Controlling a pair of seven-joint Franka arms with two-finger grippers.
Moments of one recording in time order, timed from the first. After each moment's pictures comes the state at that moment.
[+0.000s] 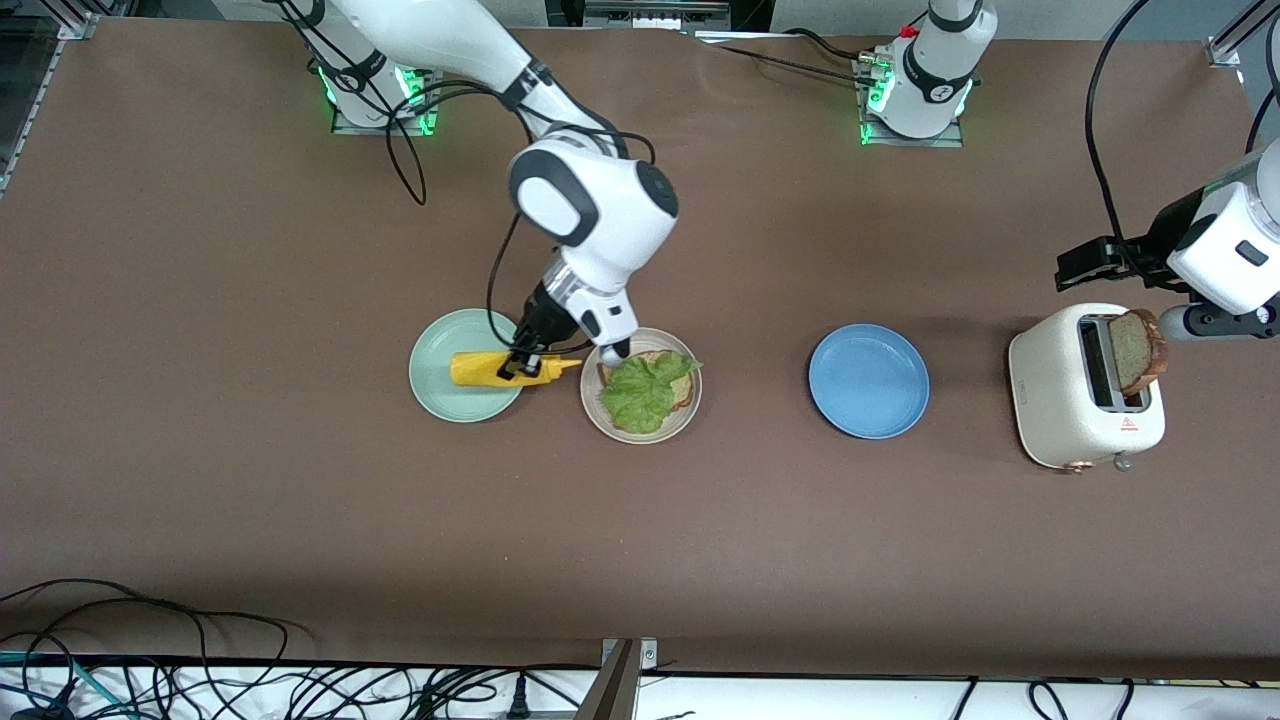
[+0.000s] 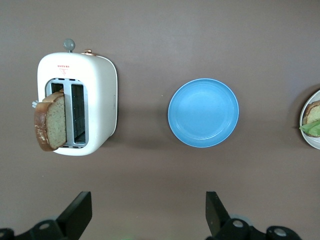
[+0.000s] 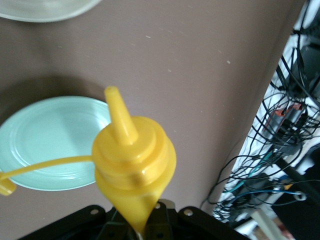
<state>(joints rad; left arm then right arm) -0.10 0.21 0.06 -1.36 -0.01 1.41 -0.11 0.62 0.63 0.14 -1.40 -0.78 1.80 -0.38</state>
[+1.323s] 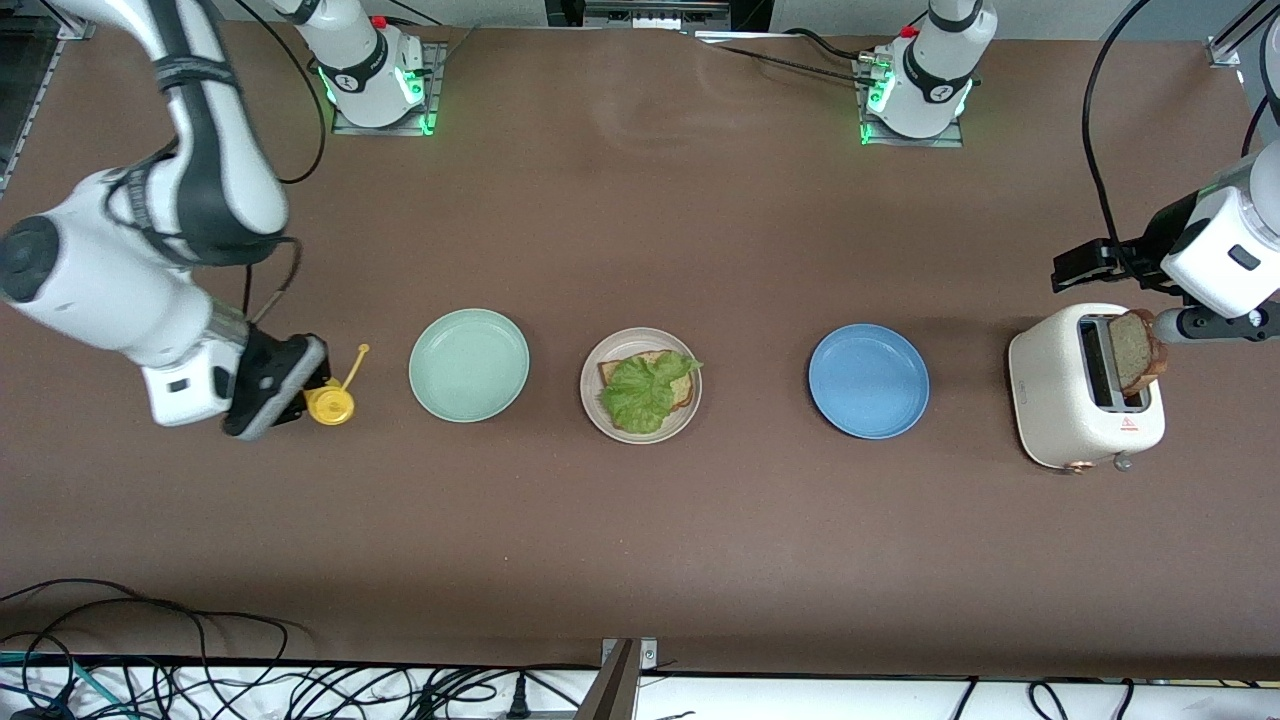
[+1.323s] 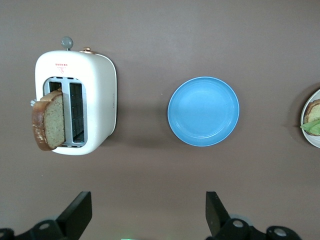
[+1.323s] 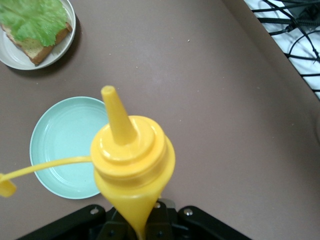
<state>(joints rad) -0.10 0.21 0.06 -1.36 -0.01 1.41 -0.11 0.10 0.34 -0.04 -1.73 0.39 2.15 -1.14</state>
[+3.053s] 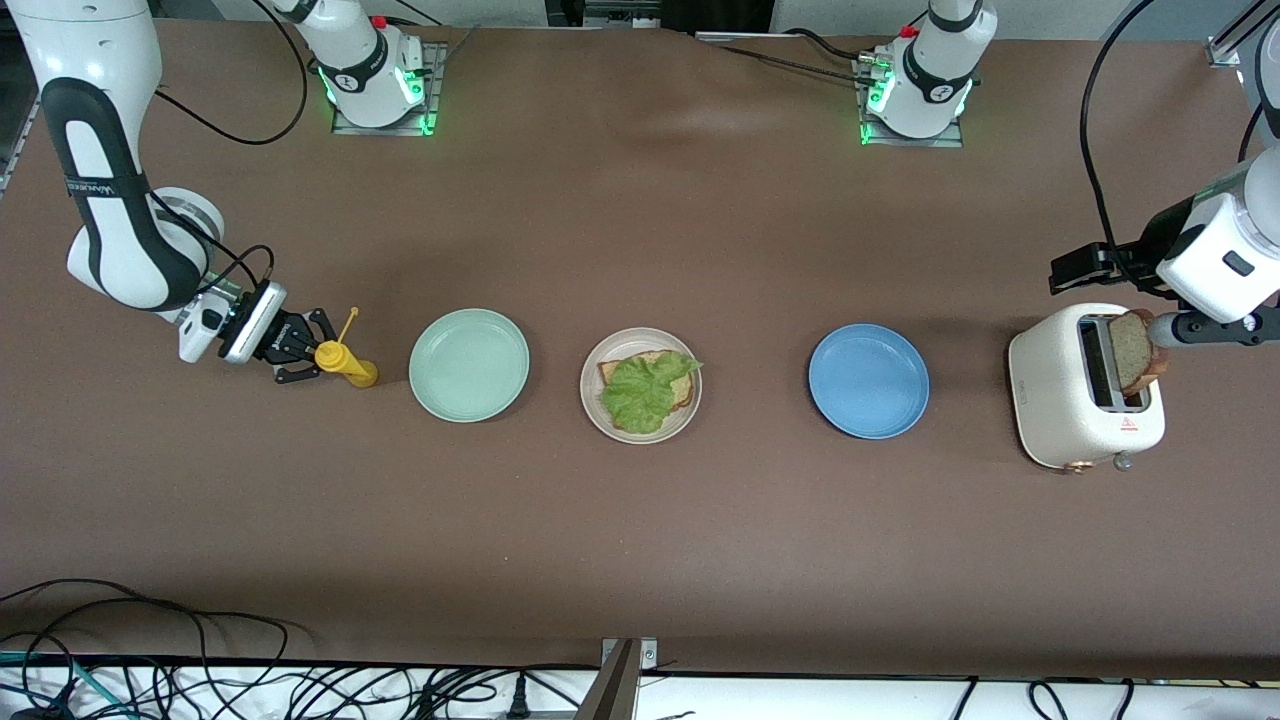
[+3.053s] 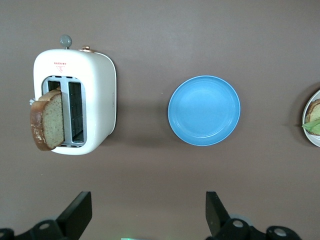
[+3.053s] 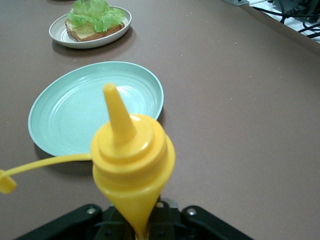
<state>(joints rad) -0.10 0.22 0.06 -1.37 -0.01 1.41 -0.11 0.02 0.41 -0.17 -2.18 1.29 2.24 -2.34</state>
